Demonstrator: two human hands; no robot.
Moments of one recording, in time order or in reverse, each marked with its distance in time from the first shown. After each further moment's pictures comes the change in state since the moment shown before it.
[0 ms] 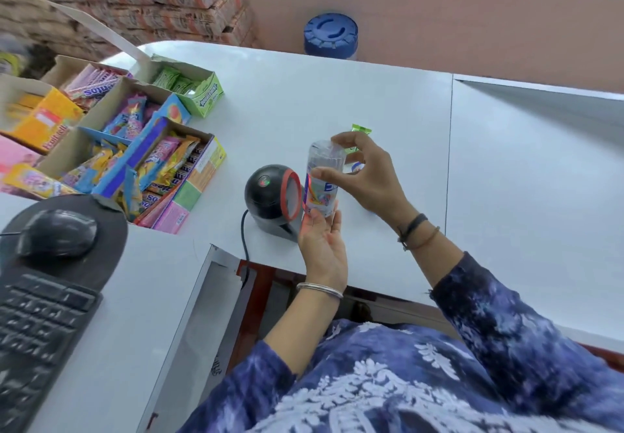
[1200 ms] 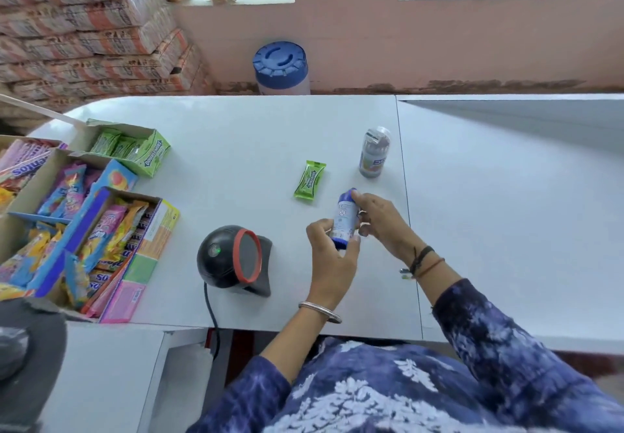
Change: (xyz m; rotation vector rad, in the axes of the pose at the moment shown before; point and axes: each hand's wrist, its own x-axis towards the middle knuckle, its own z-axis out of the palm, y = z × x) left_hand 0.034 -0.048 0.029 1.217 -0.388 0.325; right_hand 0.009 0.095 -0.065 0.479 0.025 0.546
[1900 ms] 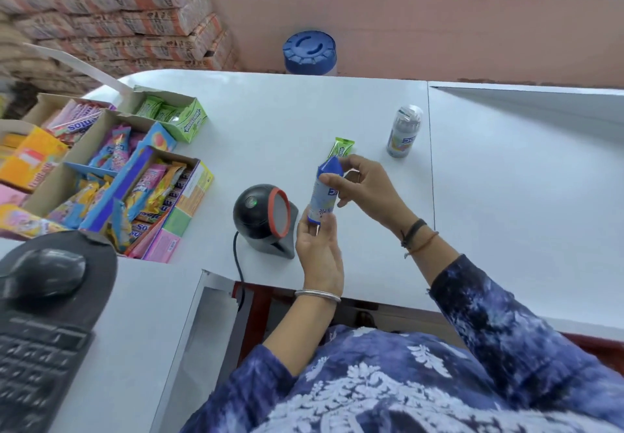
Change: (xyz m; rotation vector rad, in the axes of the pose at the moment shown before) left_hand -0.033 0.006 -0.043 -1.041 0.273 -0.244; right_hand -0.039 -0.033 0.075 -0.283 -0.099 -0.392
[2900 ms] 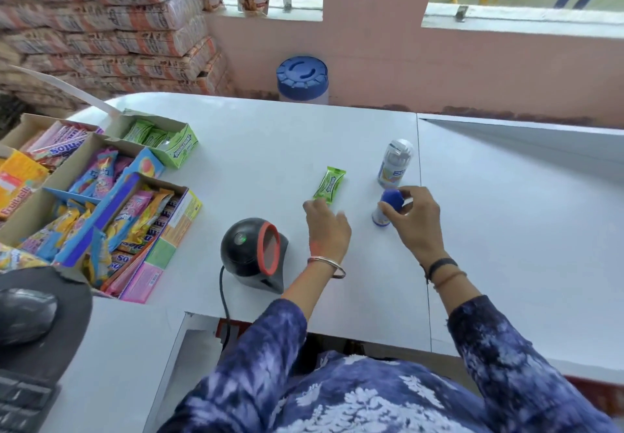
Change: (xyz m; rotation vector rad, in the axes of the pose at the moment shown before) left_hand 0.088 -0.022 0.039 1.441 -0.111 0.316; right_hand 0.007 0.053 -0.072 -0.511 0.511 -0.001
